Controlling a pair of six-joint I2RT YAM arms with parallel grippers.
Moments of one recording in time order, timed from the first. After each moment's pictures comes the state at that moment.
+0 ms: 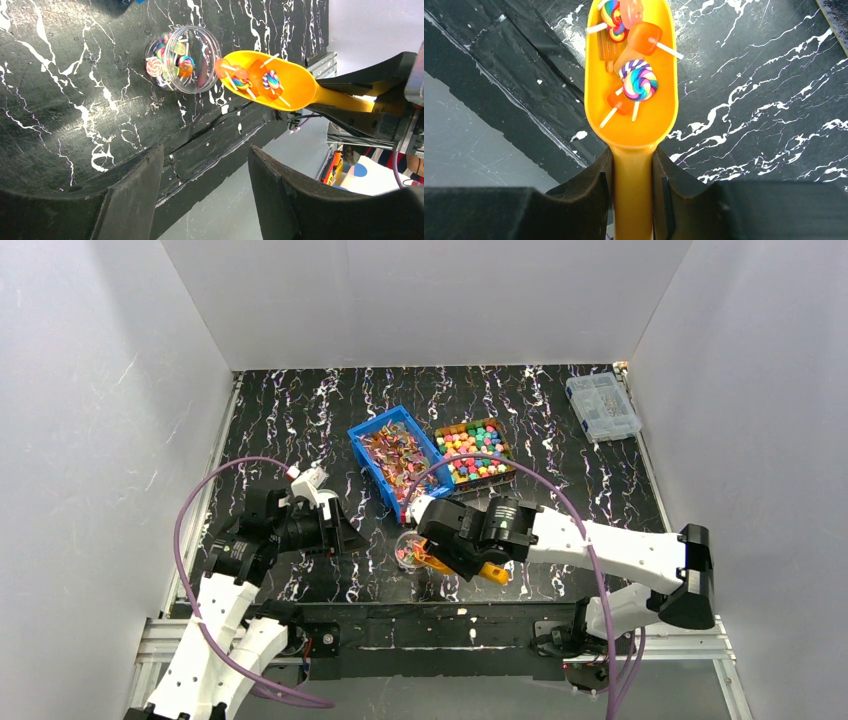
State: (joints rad) left arm -0.24 0.67 0.76 -0.88 0.61 -0.45; right arm 1.32 1.38 1.30 -1.09 0.20 0.22
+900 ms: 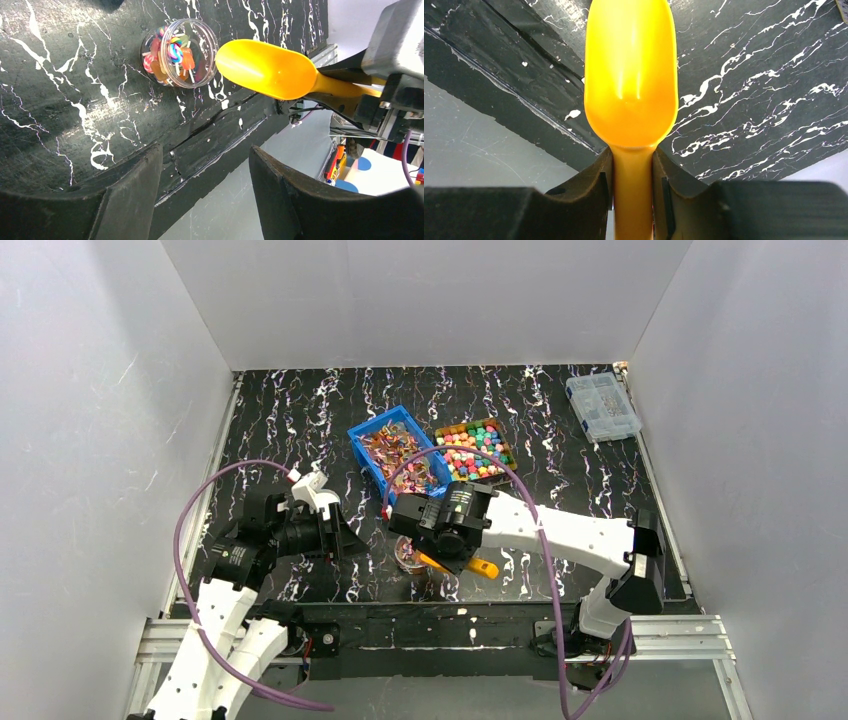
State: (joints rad) left arm -0.24 0.64 0.74 -0.90 0.63 -0.42; right arm 1.32 1.63 1.57 -1.36 0.20 0.27
